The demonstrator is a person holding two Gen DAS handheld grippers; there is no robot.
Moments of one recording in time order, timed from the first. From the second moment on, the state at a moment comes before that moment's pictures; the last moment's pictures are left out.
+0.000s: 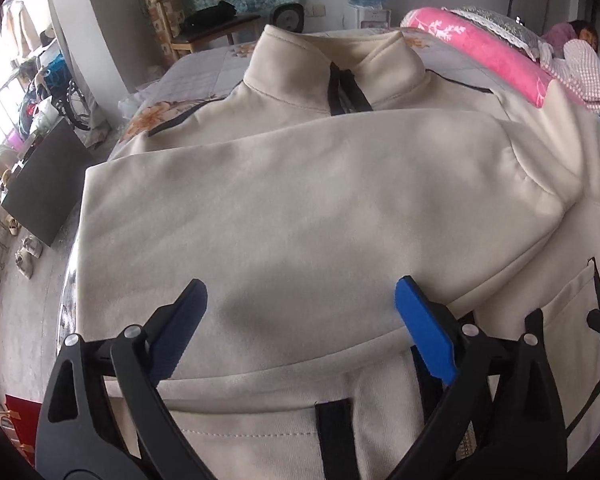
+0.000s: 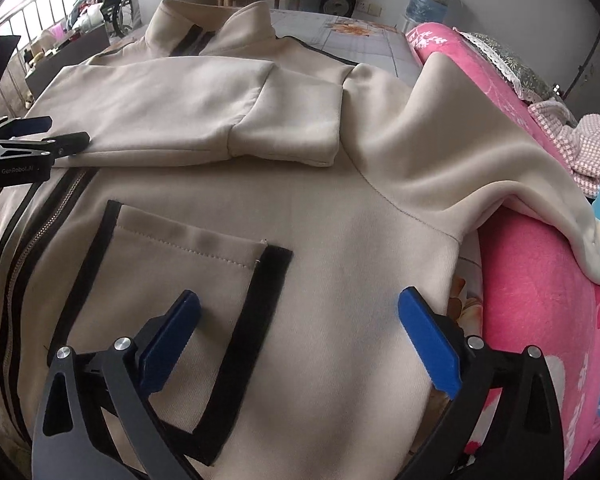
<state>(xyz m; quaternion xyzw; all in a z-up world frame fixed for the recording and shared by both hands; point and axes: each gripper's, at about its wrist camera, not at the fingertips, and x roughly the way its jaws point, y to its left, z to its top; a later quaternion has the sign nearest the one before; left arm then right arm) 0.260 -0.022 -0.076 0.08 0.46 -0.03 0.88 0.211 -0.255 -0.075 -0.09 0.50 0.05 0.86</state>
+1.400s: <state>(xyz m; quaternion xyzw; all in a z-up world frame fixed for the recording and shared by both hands) 0.251 -0.007 -0.081 0.04 0.45 -0.05 0.89 0.246 -0.598 -0.062 0.40 0.32 -0.33 0.79</state>
